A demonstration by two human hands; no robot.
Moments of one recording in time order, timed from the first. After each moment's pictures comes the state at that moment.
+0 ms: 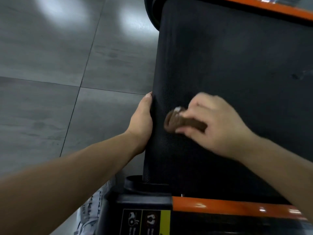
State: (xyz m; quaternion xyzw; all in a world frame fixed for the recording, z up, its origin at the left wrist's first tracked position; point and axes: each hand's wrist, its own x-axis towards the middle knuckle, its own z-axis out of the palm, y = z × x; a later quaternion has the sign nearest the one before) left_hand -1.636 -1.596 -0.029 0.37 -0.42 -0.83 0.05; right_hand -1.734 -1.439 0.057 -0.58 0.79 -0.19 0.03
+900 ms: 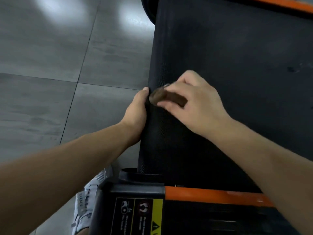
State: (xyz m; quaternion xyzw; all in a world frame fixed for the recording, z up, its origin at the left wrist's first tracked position) left_hand -1.638 -1.601 -0.032 0.40 -0.42 -0.81 0.03; right_hand -1.724 -1.470 0.045 -0.52 0.82 -0.24 -0.02
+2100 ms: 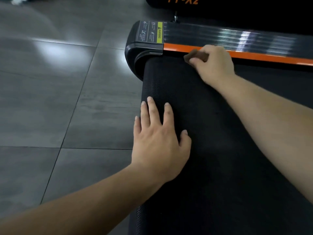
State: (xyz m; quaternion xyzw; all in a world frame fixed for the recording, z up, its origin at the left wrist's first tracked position) left_hand -1.762 -1.617 0.025 0.24 -0.94 -0.23 0.02; right_hand -2.022 -1.578 0.050 -0.27 0.93 -0.23 -0.09
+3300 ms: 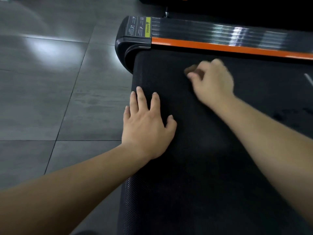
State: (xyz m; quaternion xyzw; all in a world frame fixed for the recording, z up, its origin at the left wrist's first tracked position) left_hand -1.764 -1.614 0.031 0.25 -0.94 -0.23 0.02; right_hand -1.955 -1.511 0.048 -0.27 0.94 -0.15 -0.13
